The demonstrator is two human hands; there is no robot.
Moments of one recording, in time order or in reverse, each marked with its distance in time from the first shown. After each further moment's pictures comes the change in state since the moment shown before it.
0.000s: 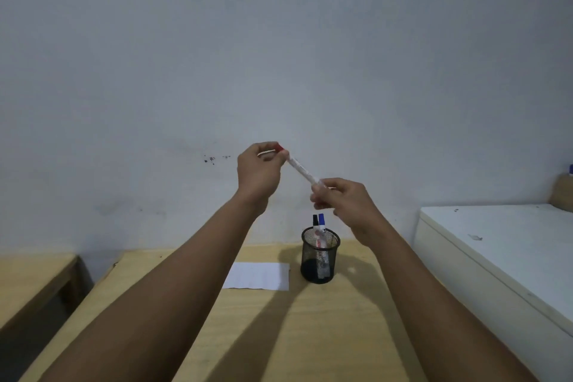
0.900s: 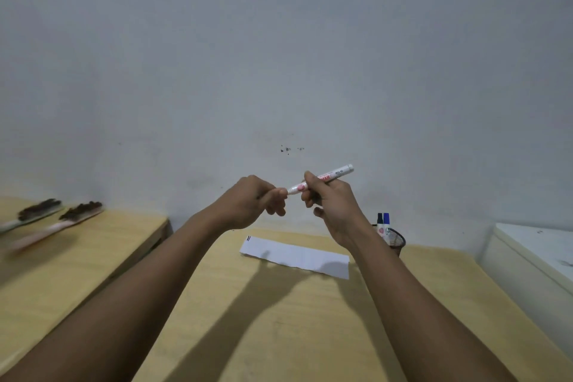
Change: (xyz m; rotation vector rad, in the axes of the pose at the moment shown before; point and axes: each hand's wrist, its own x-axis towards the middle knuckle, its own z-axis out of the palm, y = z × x) left_hand -0.047 -0.001 -0.192 0.772 -0.446 0.192; right_hand -0.033 -0.034 0.155 0.222 -0.179 0.015
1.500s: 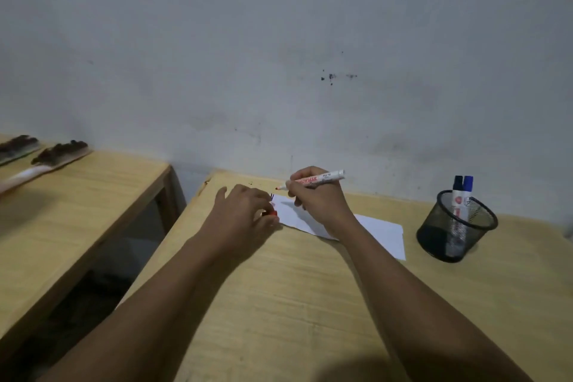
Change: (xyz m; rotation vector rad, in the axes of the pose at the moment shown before) left_hand -0.004 -0.192 0.079 0.445 0.032 -0.144; right_hand 0.091 0.161 0.068 -0.185 -0.034 0.129
